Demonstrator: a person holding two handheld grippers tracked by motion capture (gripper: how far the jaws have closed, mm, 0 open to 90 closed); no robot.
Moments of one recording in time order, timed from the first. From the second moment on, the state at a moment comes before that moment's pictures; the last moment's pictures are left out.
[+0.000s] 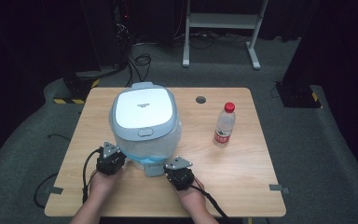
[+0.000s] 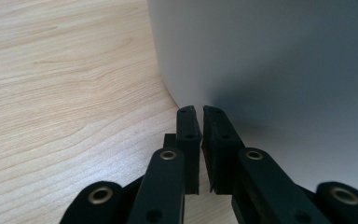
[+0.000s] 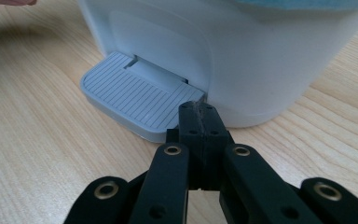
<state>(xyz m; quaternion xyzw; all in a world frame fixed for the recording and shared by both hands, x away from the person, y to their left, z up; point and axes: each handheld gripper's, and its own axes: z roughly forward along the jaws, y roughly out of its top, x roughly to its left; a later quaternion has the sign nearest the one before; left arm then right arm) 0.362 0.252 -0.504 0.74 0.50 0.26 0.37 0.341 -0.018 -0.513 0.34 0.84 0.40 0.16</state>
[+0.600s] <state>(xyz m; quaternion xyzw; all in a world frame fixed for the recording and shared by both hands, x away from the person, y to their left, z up) 0.375 0.234 -0.505 0.74 0.49 0.24 0.39 0.346 -0.027 -0.509 0.33 0.84 0.39 0.18</state>
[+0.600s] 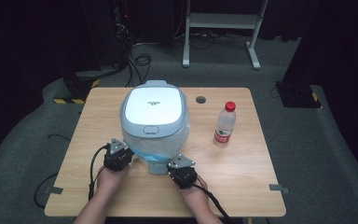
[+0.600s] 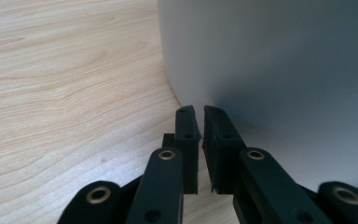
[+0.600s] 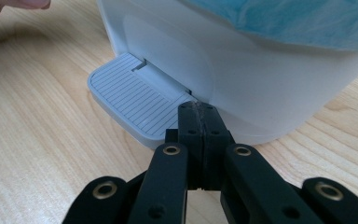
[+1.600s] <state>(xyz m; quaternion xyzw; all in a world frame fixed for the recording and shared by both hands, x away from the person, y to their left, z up) 0.323 0.220 -0.516 0.77 0.43 0.22 0.41 0.352 -0.040 -0.508 0.35 0.83 0.38 0.20</state>
